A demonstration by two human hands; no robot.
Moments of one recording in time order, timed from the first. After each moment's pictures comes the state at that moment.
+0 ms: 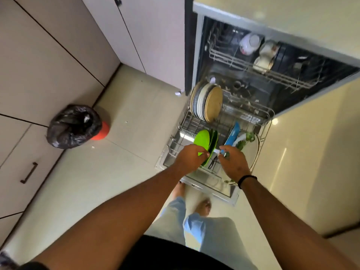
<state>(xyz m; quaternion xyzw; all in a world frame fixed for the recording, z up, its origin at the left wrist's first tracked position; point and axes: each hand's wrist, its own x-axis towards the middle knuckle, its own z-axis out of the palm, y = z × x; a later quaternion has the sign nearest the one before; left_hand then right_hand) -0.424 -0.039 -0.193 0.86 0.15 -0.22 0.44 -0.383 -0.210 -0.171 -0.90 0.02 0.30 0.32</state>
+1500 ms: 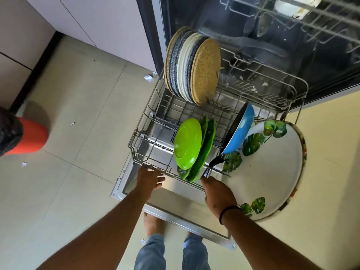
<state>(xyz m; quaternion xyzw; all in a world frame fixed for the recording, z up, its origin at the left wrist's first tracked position) -0.356 -0.033 -0.510 0.50 0.58 -0.18 0.61 -0.326 -0.255 -0.501 -0.90 -0.23 0.37 0.03</state>
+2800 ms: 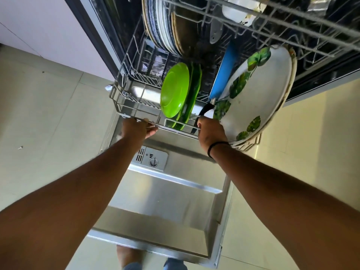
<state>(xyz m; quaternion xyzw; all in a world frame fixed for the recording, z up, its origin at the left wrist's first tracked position) -0.137 -0.050 -0.538 0.60 0.45 -0.12 0.65 -0.103 -0.264 -0.504 -0.97 -0.05 0.23 0.11</state>
